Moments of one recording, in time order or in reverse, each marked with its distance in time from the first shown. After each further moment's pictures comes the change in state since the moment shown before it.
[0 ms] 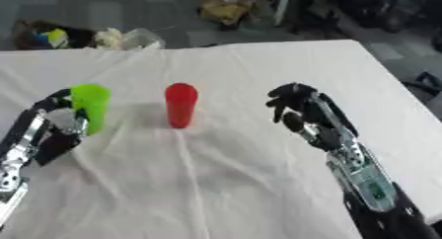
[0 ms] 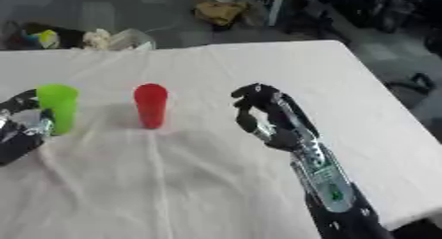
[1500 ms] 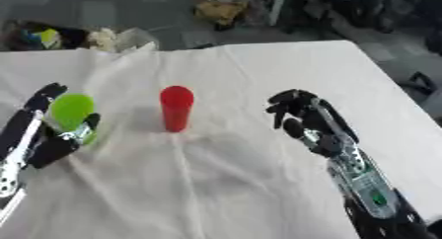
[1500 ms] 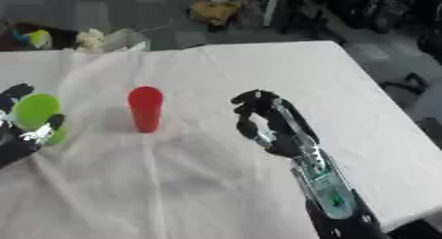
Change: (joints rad) left arm -0.023 0.024 -0.006 -0.029 -0.170 0.055 0.102; right arm -0.008 0.001 0.003 0.000 0.000 -0.002 0.006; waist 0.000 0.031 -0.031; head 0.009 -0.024
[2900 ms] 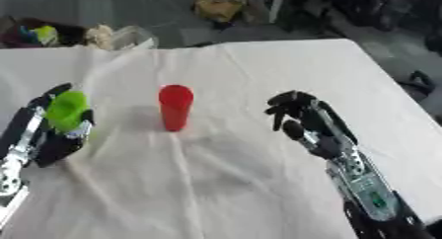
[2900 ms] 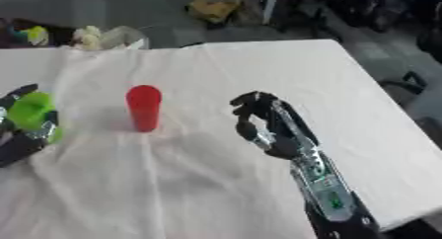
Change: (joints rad) left arm 0.049 -0.003 0.007 -0.157 0.173 -0.005 0.019; right arm -0.001 0.008 0.000 0.001 0.000 0.002 0.003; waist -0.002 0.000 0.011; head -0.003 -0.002
